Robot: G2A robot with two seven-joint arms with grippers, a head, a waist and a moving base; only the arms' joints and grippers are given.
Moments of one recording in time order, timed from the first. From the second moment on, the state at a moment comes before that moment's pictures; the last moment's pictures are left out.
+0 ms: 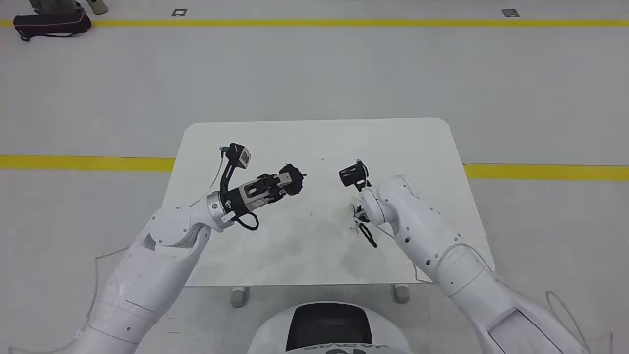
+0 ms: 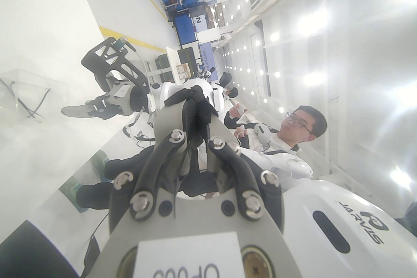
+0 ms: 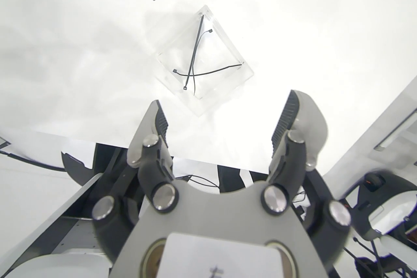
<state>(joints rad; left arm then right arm) 1.43 -1.04 -1.22 -1.62 -0.49 -0.27 -0.81 -1.10 -1.35 0.84 -1.37 -1.27 0.23 1.35</state>
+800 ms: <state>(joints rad) 1.43 -1.04 -1.22 -1.62 -0.49 -0.27 -0.81 -1.06 -1.40 0.81 -1.18 -1.18 0.25 1.23</state>
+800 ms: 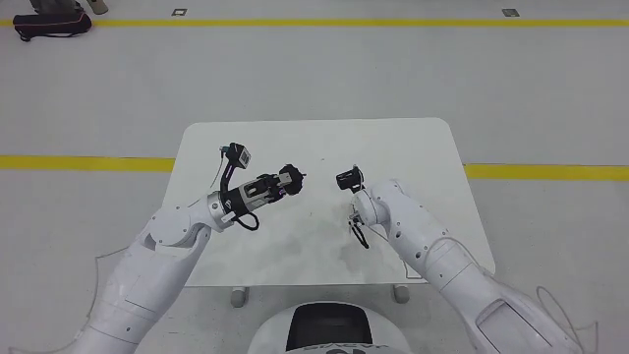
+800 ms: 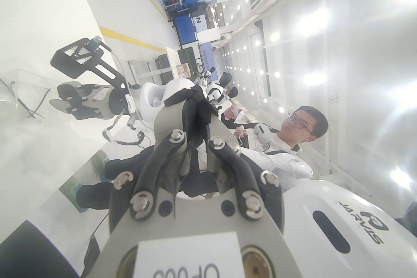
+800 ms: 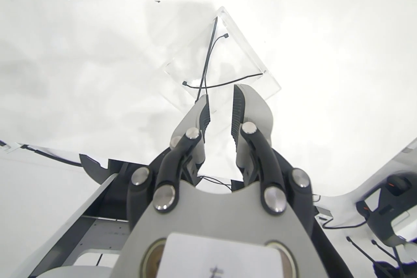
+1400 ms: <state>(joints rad) 1.43 -1.04 -1.22 -1.62 -0.49 -0.27 -0.81 -0.99 -1.45 0.76 -1.00 -1.13 0.25 1.16</state>
